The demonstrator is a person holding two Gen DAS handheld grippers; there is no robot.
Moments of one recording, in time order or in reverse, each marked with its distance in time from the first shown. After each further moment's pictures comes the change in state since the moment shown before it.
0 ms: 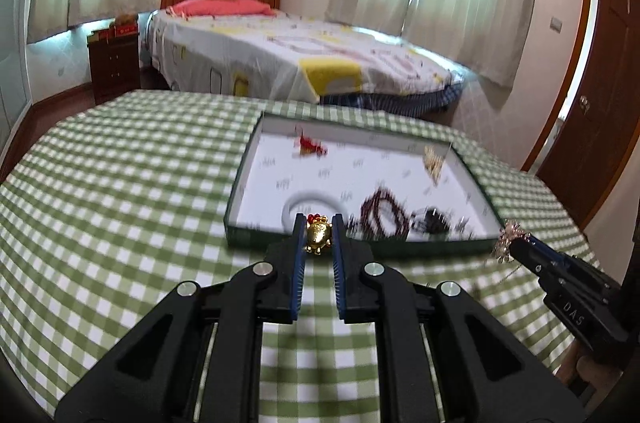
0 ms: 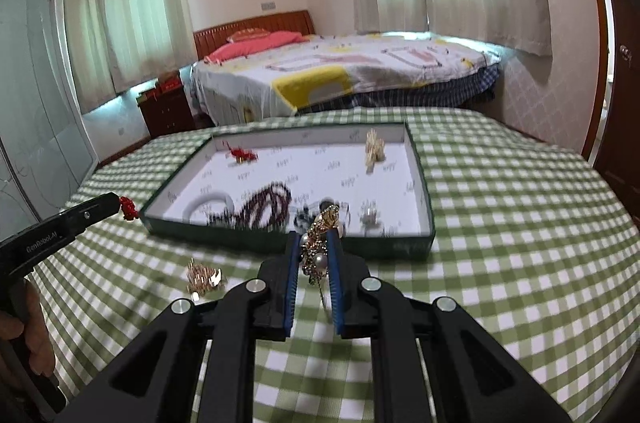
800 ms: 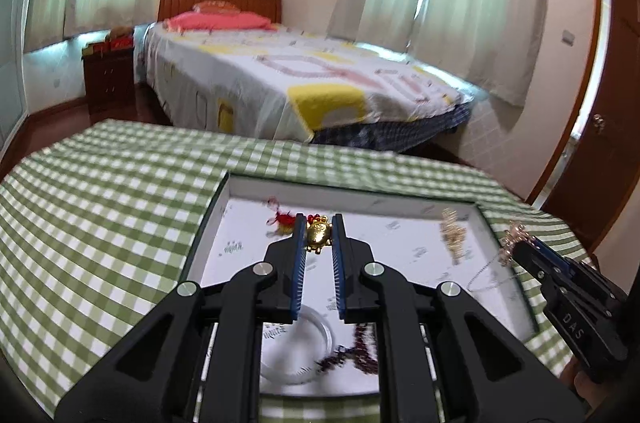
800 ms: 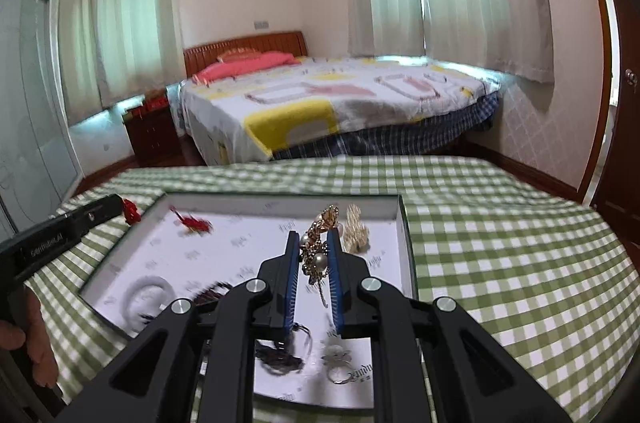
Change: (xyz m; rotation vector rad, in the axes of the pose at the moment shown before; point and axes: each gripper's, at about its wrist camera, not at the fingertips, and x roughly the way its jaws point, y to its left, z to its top) left arm 0.117 -0.015 0.060 -0.014 -0.016 0.024; right arm 0.094 -0.029 0.058 -0.028 -0.045 -0.046
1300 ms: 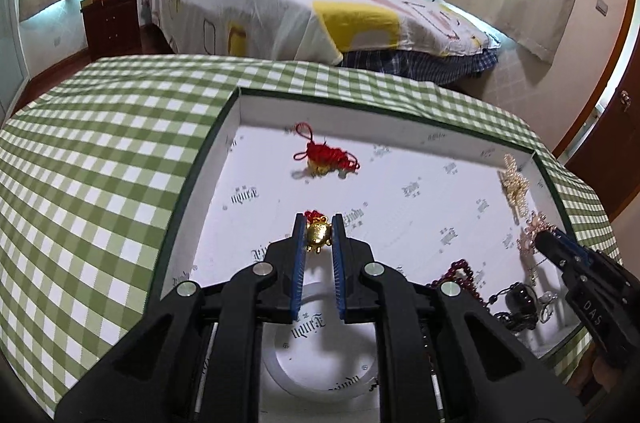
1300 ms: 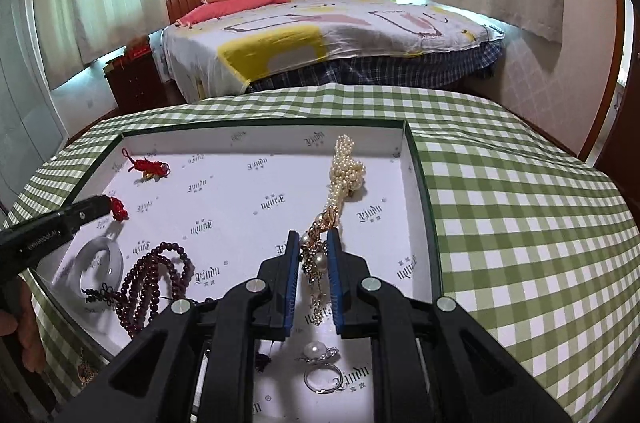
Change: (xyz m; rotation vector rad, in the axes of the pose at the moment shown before) left arm 0.065 0.025 -0.017 -0.014 0.234 0.039; right arm 0.047 -0.008 -0.012 0.004 0.214 -0.030
